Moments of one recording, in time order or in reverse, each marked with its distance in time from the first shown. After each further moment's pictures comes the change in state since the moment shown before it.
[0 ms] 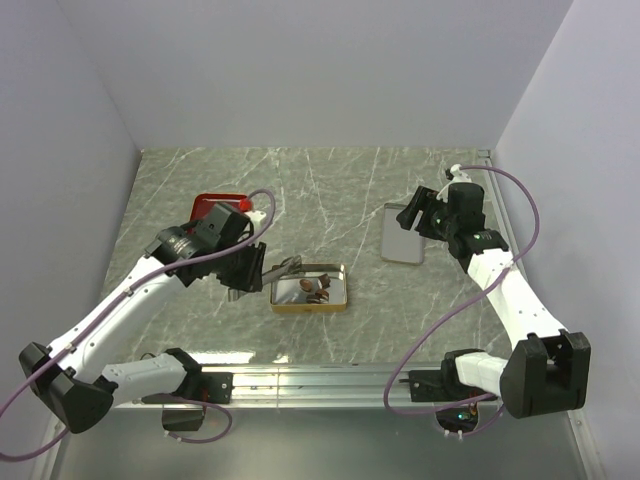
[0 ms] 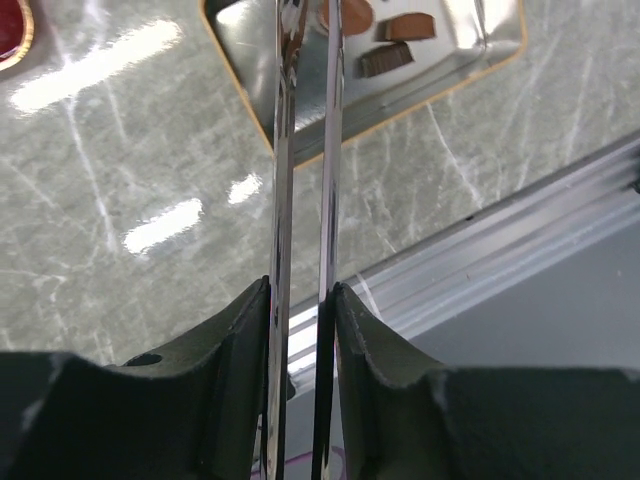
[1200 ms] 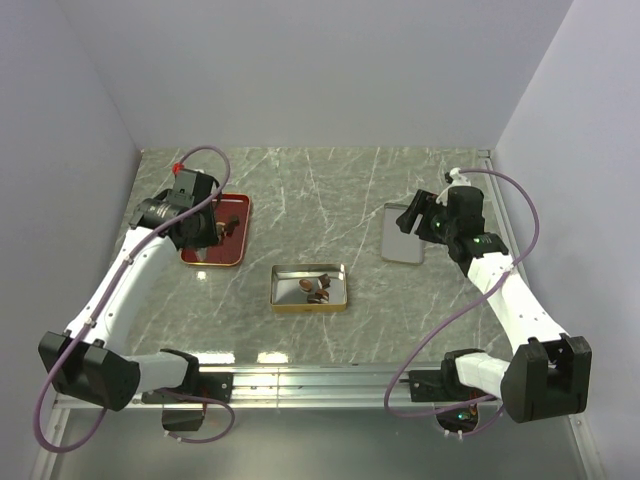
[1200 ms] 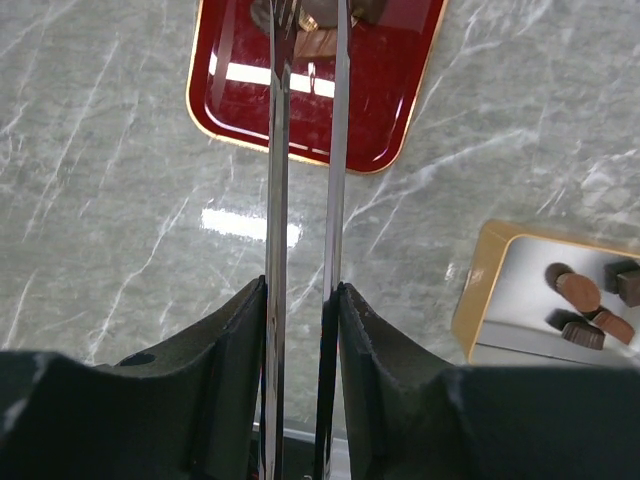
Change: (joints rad) left arm 0.352 0.140 0.113 0.046 -0.402 -0.096; right arm 0.006 -0.020 -0.024 -0.002 0.003 0.000
